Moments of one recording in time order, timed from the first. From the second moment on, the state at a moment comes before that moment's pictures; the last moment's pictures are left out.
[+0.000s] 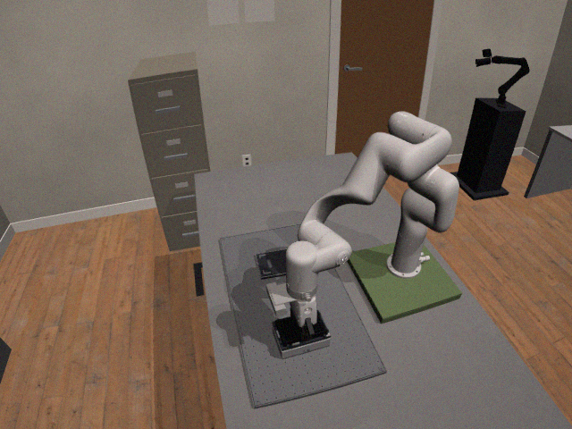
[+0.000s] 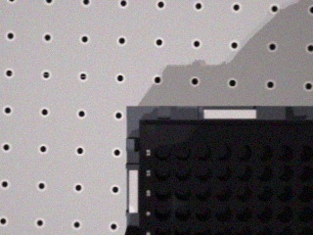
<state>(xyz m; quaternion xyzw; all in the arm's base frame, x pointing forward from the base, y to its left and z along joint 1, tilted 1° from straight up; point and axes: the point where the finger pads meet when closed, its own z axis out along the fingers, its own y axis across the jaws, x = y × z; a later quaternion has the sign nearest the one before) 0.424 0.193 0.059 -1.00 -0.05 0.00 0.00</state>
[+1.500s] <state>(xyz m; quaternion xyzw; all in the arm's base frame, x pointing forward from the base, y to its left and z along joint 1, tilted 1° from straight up) 0.424 0.193 0.068 -1.00 -0.05 0.00 0.00</state>
